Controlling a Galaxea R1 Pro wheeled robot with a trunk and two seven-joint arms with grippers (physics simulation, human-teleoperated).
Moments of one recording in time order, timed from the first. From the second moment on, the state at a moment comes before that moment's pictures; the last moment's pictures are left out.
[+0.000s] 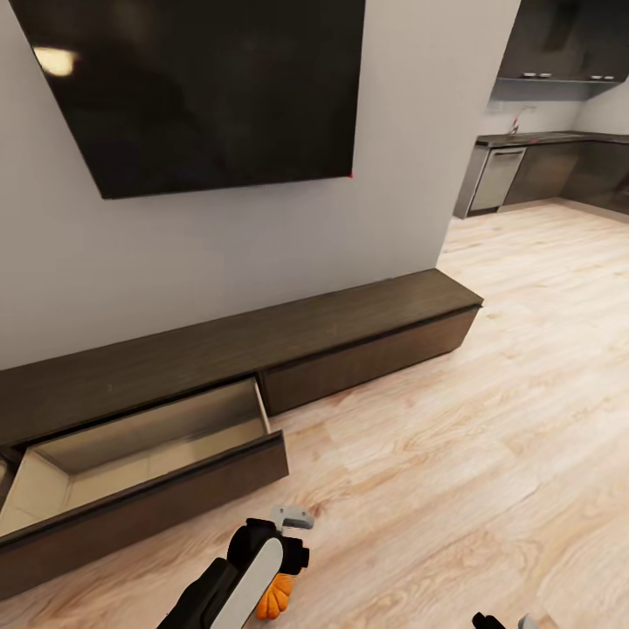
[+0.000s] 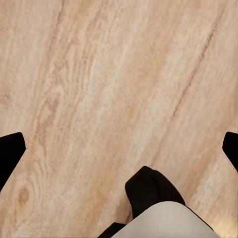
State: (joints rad) left arm -0.35 -0.10 -0.55 -1.18 0.69 0.90 0.68; right arm -0.41 -0.18 -0.17 -0.18 -0.66 0.11 -0.04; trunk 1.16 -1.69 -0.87
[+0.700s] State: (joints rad) left arm -0.35 -0.10 -0.55 -1.18 0.69 0.90 0.68; right arm -0.41 -0.18 -0.17 -0.18 -0.66 0.11 -0.04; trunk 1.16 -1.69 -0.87
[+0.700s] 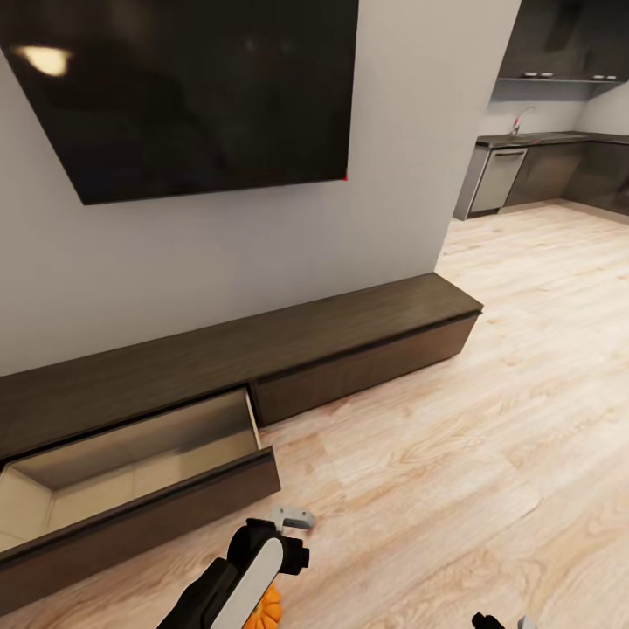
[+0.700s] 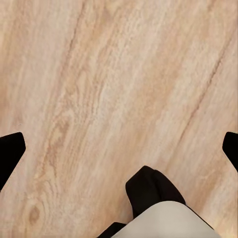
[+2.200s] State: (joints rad) left arm -0.36 0.12 -0.22 -0.79 0.70 0.51 0.21; right arm -0.41 -0.17 -0.05 -0.39 -0.64 0.03 0.05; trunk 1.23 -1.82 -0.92
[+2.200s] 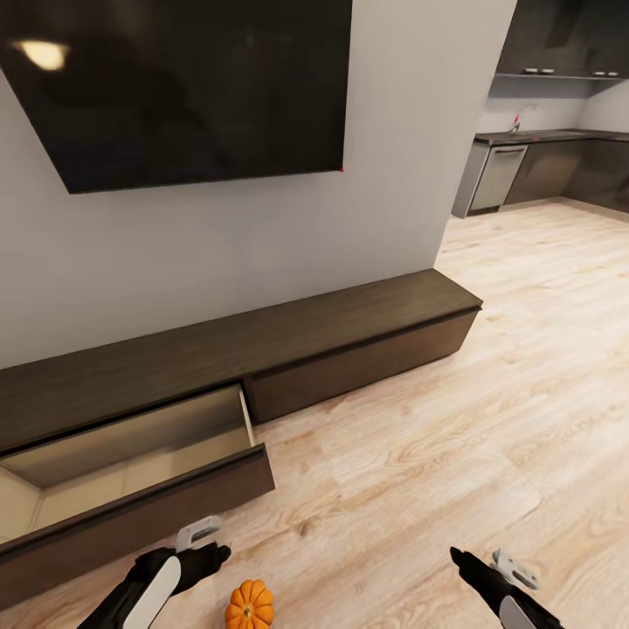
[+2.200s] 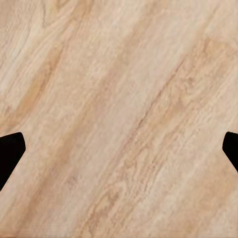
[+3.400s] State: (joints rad) left arm -0.36 0.32 -0.14 -0.73 0.71 0.49 -0.27; right arm -0.36 -0.17 -0.04 -1.54 -0.66 0.73 0.11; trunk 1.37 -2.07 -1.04
